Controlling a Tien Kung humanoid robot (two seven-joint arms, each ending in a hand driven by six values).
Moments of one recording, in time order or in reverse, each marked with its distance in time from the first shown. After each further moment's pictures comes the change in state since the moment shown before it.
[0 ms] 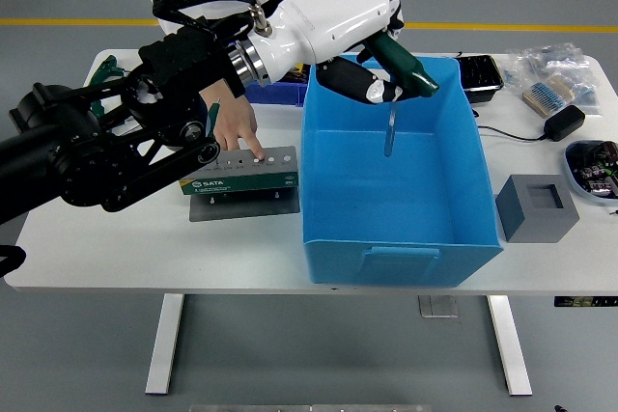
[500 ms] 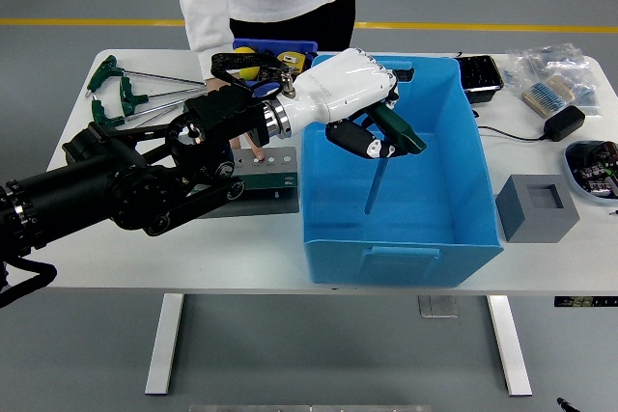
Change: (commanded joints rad) left arm -0.002 -0.101 0.142 0.223 -0.097 -0.033 0.017; right arm 0.019 -0.010 -0.017 0.000 0.036 -0.002 0.011
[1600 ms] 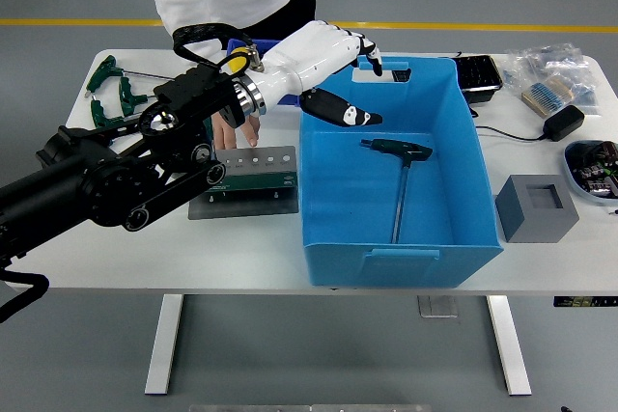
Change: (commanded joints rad) left arm 0.166 0.119 -0.304 -0.184 0.080 -0.058 0.082; right arm -0.025 0.007 -0.005 -0.006 0.017 -0.003 0.006
